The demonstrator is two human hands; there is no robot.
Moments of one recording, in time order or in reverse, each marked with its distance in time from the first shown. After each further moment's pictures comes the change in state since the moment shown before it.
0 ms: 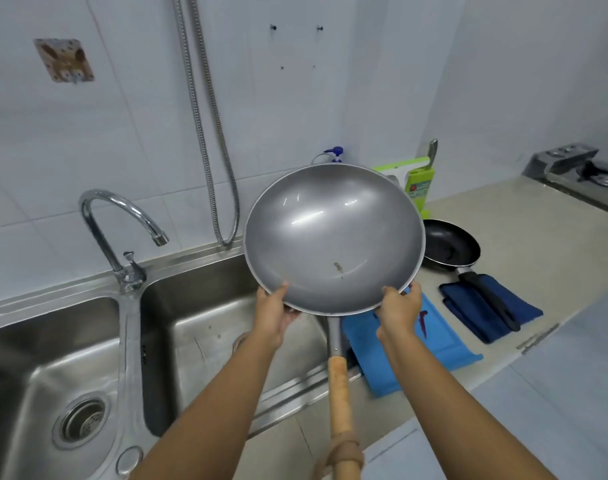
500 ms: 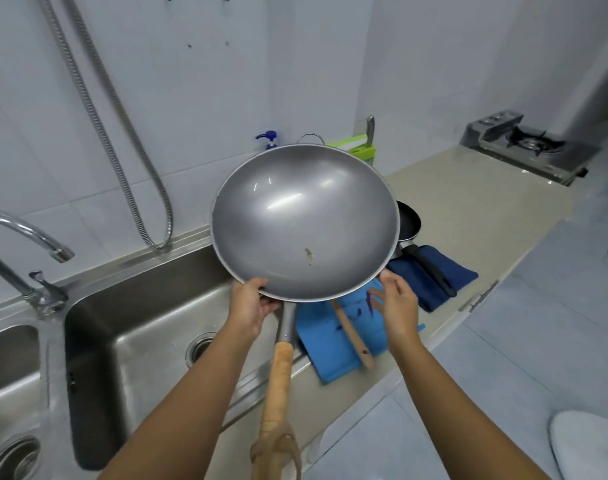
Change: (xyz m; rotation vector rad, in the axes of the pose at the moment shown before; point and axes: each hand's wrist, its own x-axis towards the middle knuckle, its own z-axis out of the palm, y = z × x) left_hand 0.006 -0.038 0.053 0.201 -0.107 -0.021; right_hand 0.033 -0.020 -0.103 -0.188 -0.065 -0.128
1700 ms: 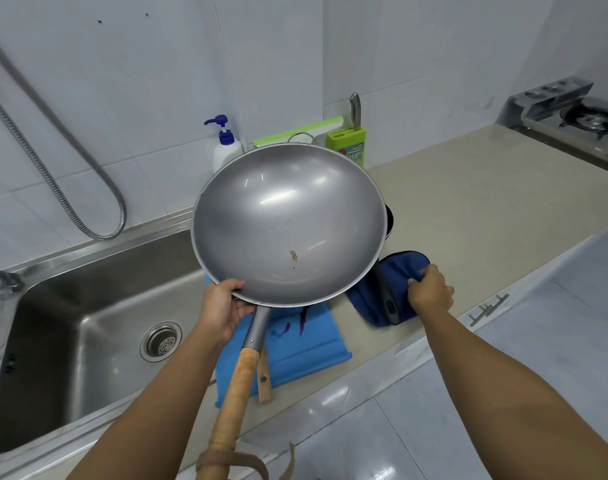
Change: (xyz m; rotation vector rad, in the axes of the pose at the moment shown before) left_hand 0.005 -0.061 0.127 0.012 0.150 0.007; right_hand 0.273 0.047 -0.143 -0.950 -0.014 0.041
